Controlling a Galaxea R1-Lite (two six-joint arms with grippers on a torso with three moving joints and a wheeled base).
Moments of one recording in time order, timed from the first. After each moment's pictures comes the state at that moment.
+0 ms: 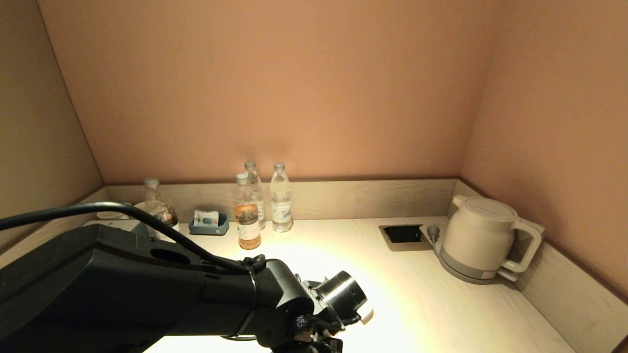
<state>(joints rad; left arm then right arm) -1.01 2.31 -1.55 0.54 0.15 -0.80 0.00 0.00 0.00 0.00 0.00 0.01</state>
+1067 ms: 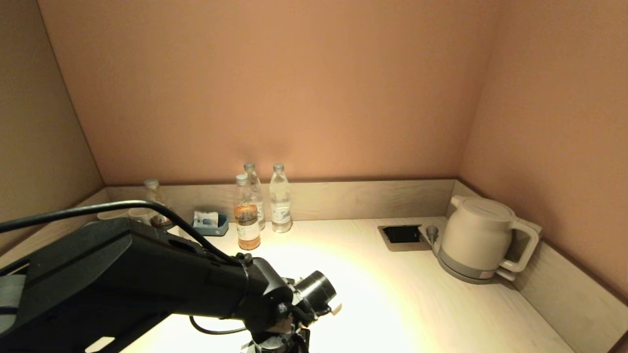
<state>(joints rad) -0.88 2.34 -1.44 0.54 0.27 -0.80 0.00 0.00 0.00 0.00 -0.01 0.01</state>
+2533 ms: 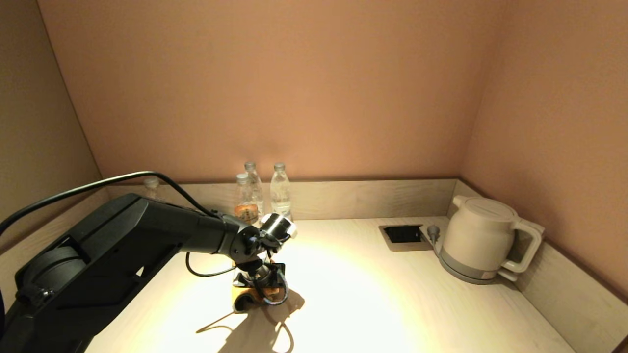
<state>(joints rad) -0.61 2.50 -1.75 0.43 0.26 -0.57 0.00 0.00 0.00 0.00 0.00 0.01</state>
